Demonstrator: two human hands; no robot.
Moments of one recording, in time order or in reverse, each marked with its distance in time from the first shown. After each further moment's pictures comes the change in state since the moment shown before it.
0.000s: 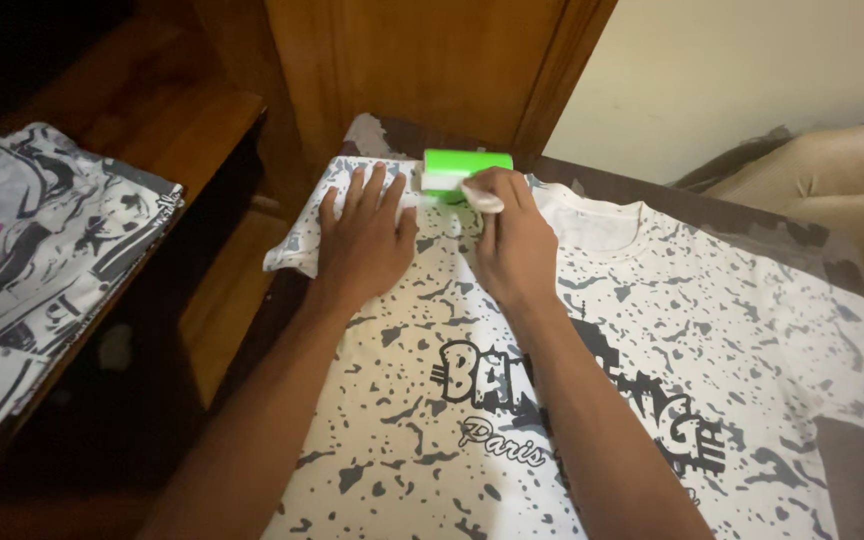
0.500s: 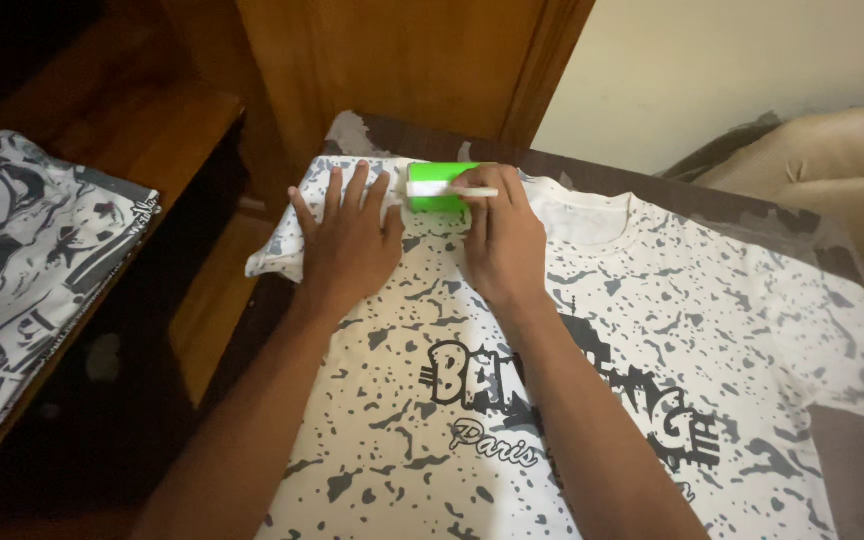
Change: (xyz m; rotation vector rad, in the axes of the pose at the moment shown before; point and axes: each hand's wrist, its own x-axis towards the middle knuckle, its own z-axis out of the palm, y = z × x) left_hand 0.002 0.008 -0.008 0.025 -0.066 -0.069; right_hand 0.003 0.001 -0.002 0.048 -0.023 0.103
